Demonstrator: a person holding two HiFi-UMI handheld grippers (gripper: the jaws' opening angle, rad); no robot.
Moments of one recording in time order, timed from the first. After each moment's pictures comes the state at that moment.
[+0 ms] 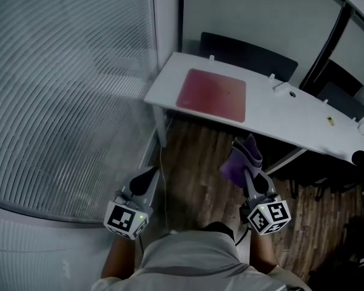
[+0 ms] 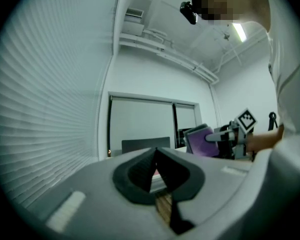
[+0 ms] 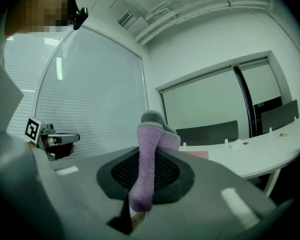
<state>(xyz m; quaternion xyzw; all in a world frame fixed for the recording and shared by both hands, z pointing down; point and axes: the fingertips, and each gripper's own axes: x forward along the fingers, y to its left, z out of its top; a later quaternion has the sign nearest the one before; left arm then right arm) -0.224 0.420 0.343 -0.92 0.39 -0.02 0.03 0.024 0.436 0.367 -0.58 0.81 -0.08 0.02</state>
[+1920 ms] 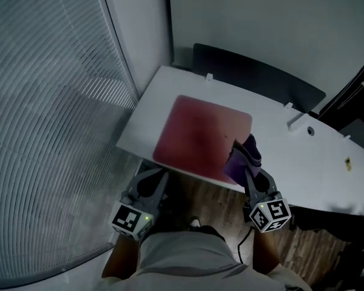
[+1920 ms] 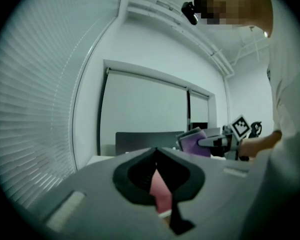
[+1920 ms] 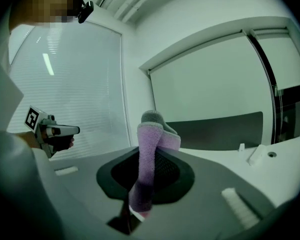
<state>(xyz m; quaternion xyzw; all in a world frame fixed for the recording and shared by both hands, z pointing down) -0.028 -0.003 0.376 -0.92 0.39 -0.05 -0.04 0.201 -0.008 0.420 -0.54 0.83 -0.12 -0.03</state>
